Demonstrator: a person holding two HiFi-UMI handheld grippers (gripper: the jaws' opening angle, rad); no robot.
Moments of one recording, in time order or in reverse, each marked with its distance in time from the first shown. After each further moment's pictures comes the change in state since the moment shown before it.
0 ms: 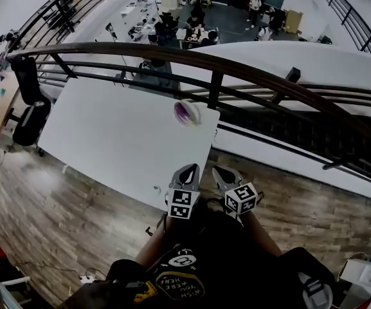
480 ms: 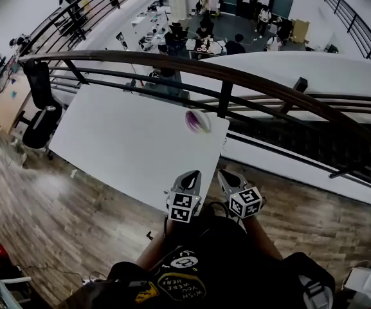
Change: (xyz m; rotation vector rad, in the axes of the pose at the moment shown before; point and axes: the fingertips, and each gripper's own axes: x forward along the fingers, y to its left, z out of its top) left arm -0.040 0.044 -0.006 -0.018 0.032 -0.010; right arm 0.022 0.040 0.019 0.023 -0.022 -0.015
